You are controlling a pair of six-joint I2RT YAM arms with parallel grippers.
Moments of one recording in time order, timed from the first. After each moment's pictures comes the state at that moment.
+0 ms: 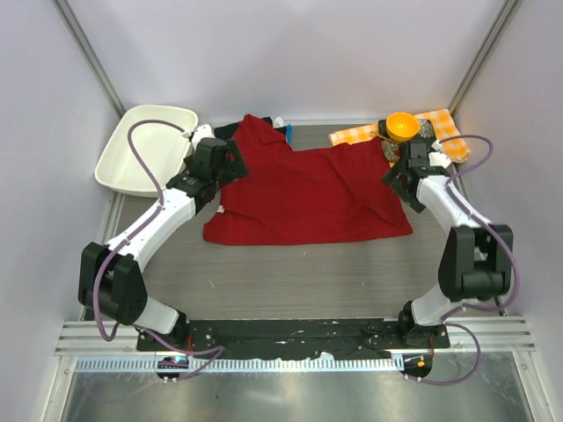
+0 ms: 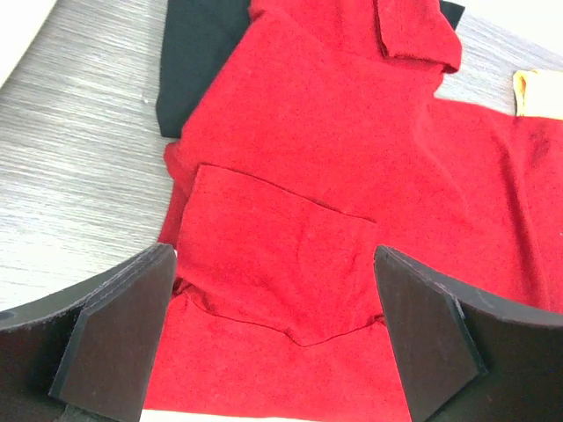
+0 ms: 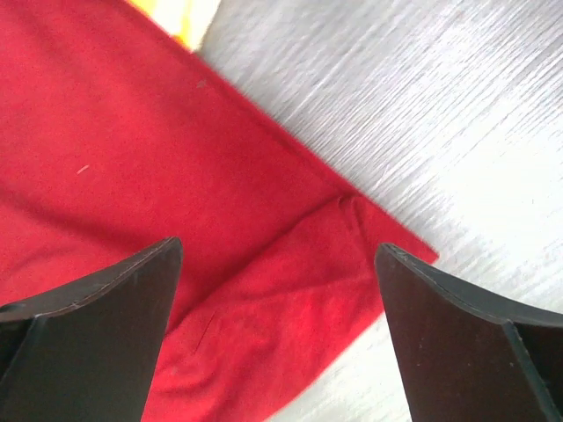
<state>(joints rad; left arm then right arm) -0.41 1.47 1.17 -0.29 -0.32 -0.59 0.01 1.62 1.15 -0.54 0.34 0.77</state>
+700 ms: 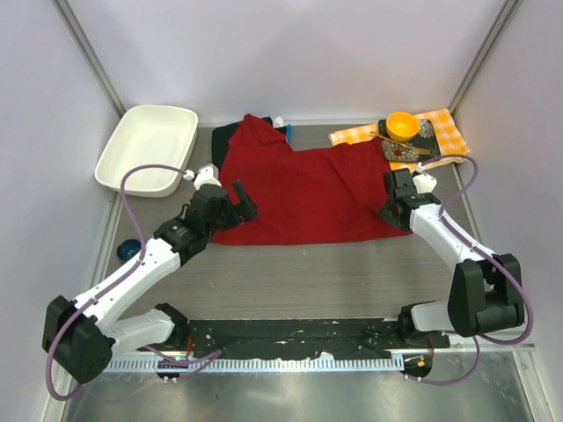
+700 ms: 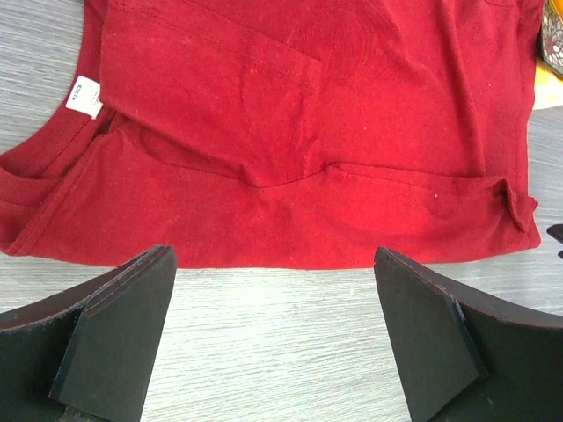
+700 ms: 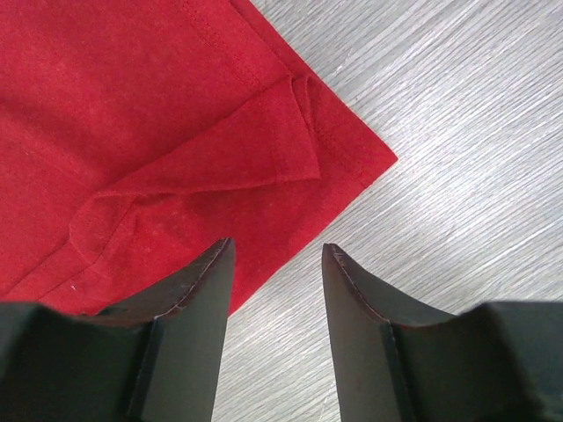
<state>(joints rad) -0.59 1.09 0.83 -0.33 -0.26 -0.76 0.17 1.35 0.87 -0.57 0.44 0.74</state>
